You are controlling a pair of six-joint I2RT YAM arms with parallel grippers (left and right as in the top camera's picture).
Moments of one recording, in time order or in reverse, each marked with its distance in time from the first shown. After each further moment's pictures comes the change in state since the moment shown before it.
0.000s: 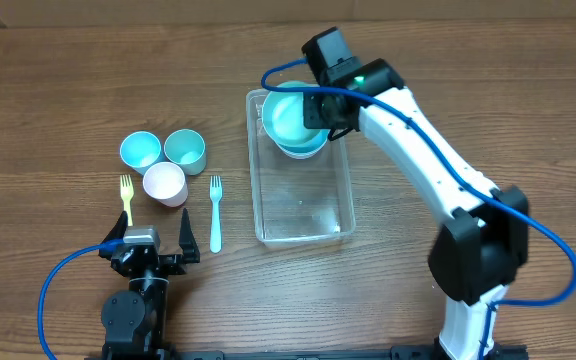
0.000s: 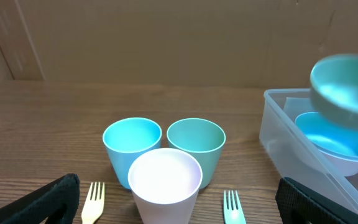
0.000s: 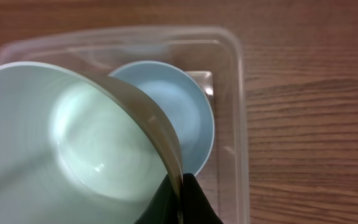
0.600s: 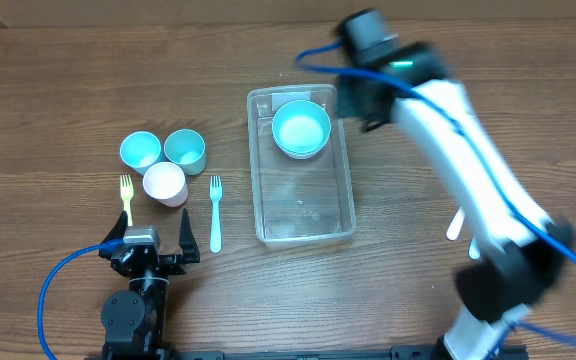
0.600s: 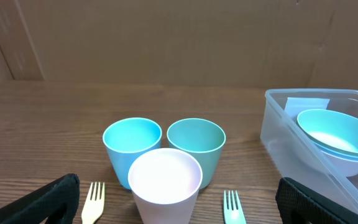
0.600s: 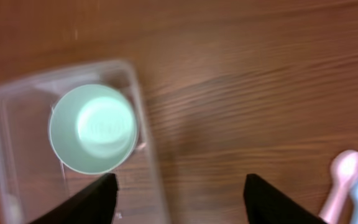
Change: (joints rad) left arm 0.000 0.000 0.000 0.000 0.000 0.000; right arm -0.125 -0.208 0.113 -0.270 0.109 0.034
